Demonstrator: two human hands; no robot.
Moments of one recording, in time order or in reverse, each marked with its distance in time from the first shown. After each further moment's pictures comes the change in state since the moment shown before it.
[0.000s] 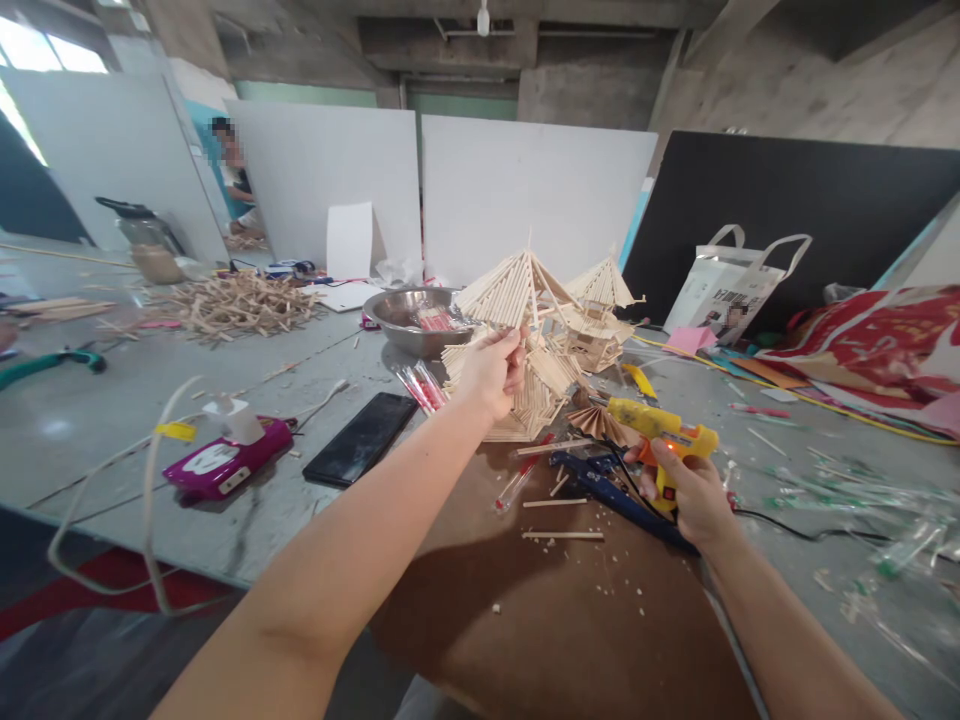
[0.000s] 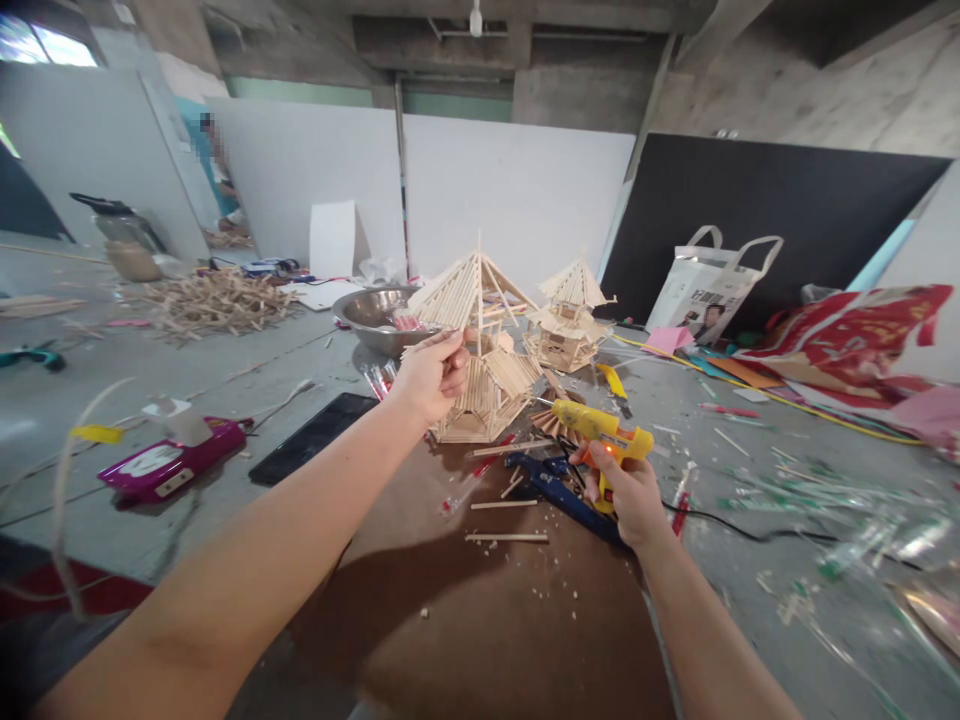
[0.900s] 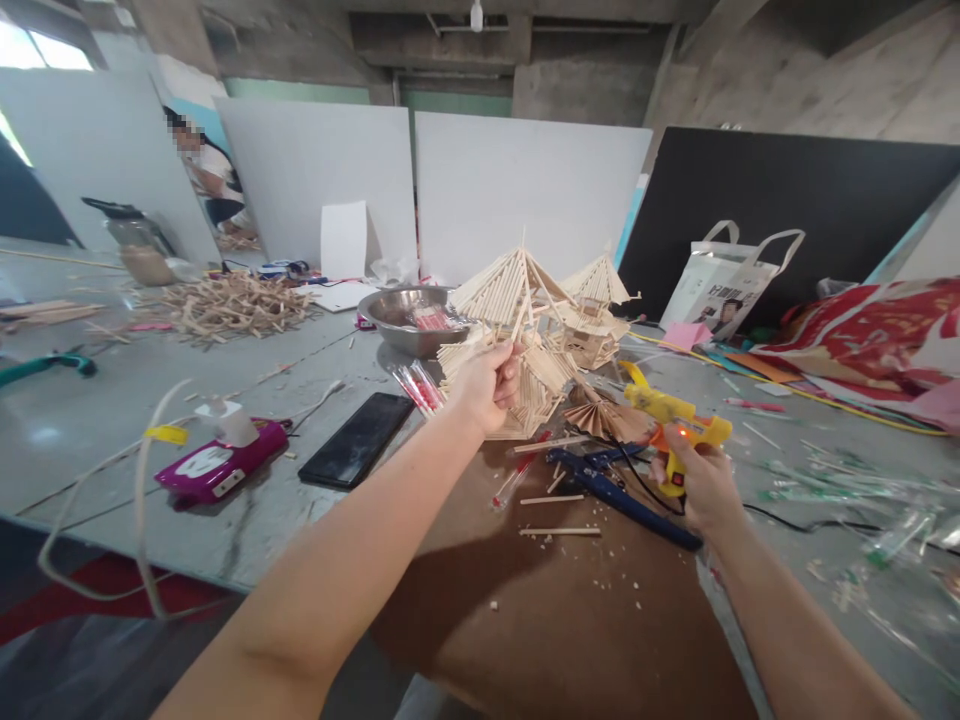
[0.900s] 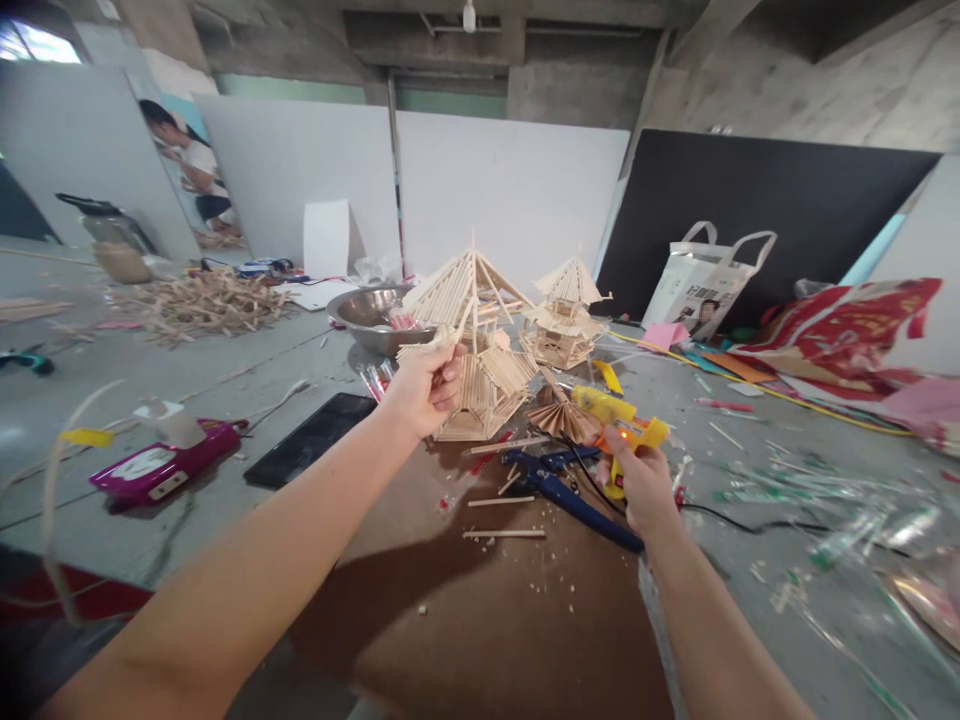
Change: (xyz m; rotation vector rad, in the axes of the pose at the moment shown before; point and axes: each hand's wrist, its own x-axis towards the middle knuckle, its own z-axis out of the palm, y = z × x) left_hand -0.012 -0.004 -0.004 -0.063 0.016 -0.136; right_hand 0.008 -0.008 -0.006 -0.047 0.202 -0.041
